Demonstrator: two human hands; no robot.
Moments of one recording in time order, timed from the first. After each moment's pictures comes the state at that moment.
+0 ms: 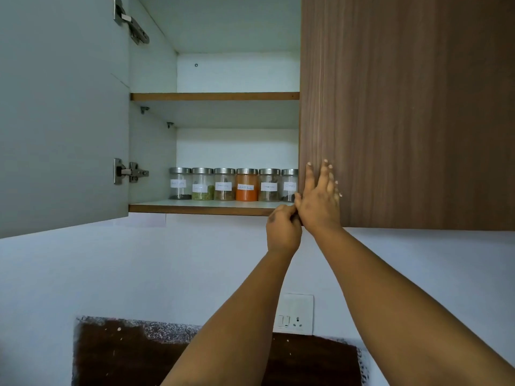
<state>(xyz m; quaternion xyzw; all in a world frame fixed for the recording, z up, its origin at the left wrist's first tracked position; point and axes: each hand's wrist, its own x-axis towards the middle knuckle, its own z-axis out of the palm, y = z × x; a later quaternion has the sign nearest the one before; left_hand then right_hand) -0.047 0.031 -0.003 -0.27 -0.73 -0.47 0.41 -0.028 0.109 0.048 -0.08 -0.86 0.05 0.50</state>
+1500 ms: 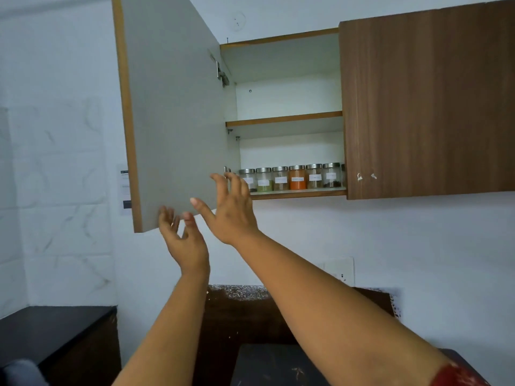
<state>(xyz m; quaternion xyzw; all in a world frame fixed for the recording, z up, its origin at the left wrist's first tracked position) 0.201 -0.380 -0.034 -0.09 -0.47 -0.73 0.48 0.202 -0.301 0.021 0.19 -0.83 0.25 0.47</state>
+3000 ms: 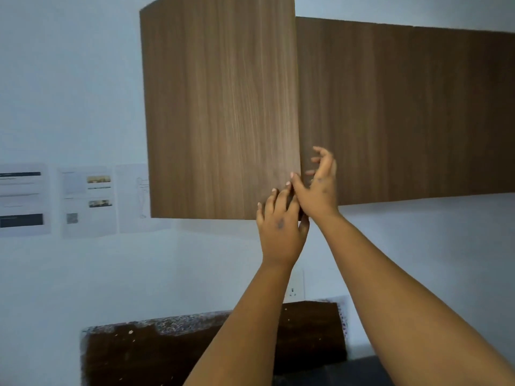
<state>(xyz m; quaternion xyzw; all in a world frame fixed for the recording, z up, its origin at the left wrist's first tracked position) 0.116 -0.124 -0.023 -0.34 -0.72 -0.30 0.53 0.153 -0.045 0.047 0.03 -0.69 0.34 0.64</state>
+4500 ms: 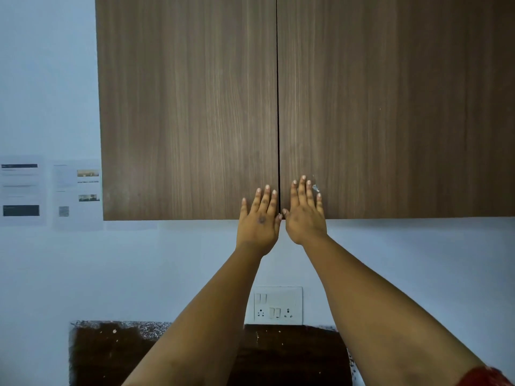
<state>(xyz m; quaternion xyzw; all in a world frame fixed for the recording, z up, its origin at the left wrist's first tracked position) -0.047 -0.003 -0.006 -0.26 -0.86 -0.09 0.43 -0.014 0.125 0.012 -0.06 -0.91 0.03 0.41</state>
